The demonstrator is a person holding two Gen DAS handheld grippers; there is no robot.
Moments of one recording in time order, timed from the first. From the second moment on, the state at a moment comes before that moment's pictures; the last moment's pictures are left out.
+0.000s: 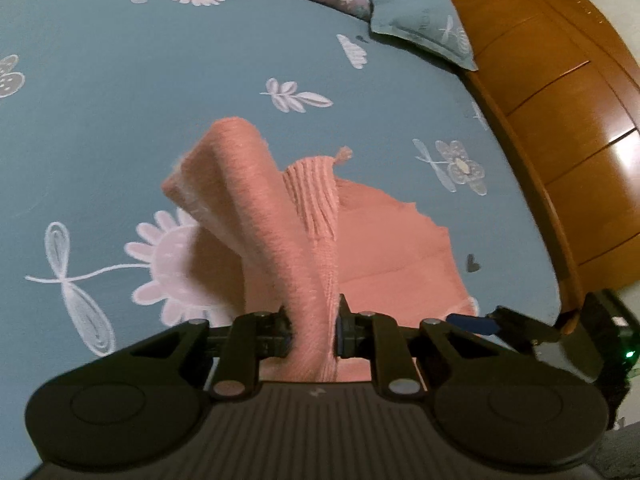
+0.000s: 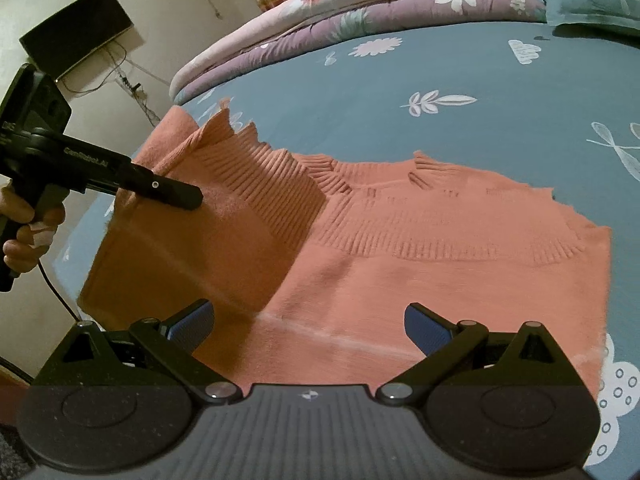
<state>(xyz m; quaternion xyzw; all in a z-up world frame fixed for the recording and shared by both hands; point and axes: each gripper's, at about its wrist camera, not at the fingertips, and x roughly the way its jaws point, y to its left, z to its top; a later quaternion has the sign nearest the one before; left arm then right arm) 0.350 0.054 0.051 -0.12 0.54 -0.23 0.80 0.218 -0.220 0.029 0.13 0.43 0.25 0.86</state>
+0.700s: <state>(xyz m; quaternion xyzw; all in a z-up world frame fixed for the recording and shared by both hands) 0.378 -0.028 0.064 -0.15 0.52 -0.32 0.78 0.205 -0.264 0.022 0.18 0.42 0.20 0.87</state>
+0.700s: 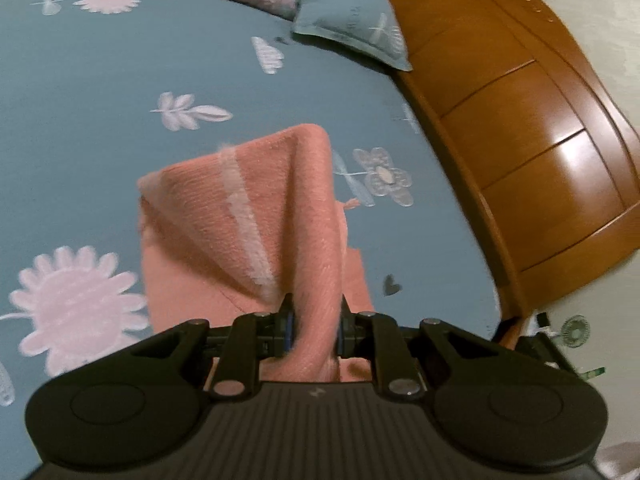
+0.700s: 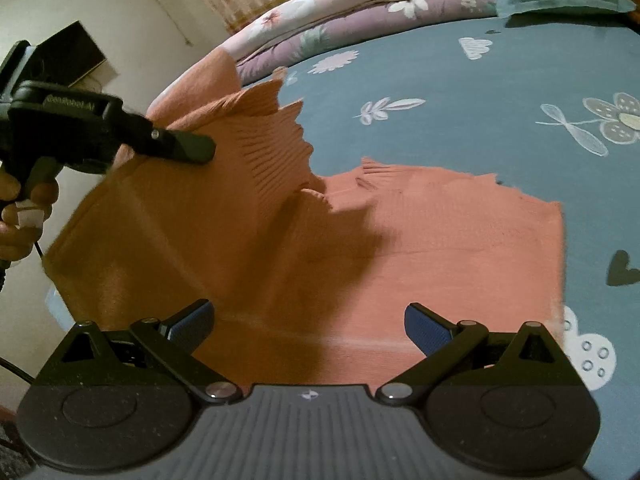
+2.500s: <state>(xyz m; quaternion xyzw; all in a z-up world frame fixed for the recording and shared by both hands) 0.350 -0.082 0.003 0.02 0.45 -0.33 0.83 0.151 -0.341 -0.013 0.27 0.45 0.13 0.84</state>
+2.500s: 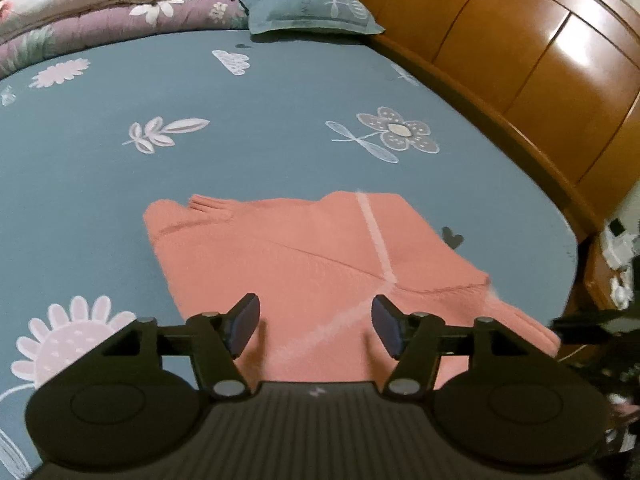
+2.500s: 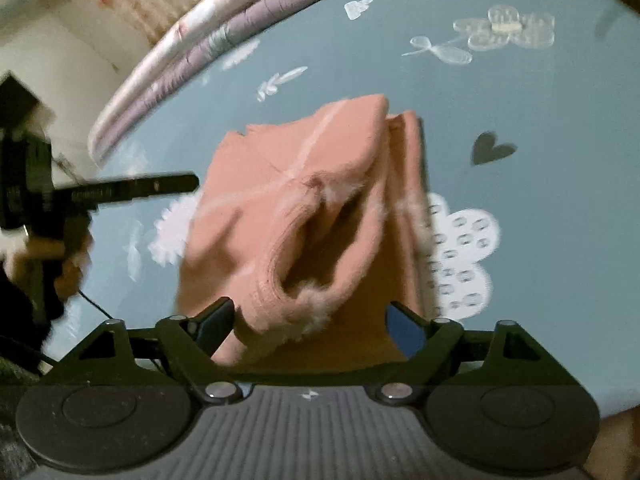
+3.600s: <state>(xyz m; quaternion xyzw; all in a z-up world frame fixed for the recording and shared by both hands) 0.358 -0.111 -0.040 0.07 0.46 -0.36 0.81 0.191 -0.282 0.013 0.02 0.41 0.11 0.90</state>
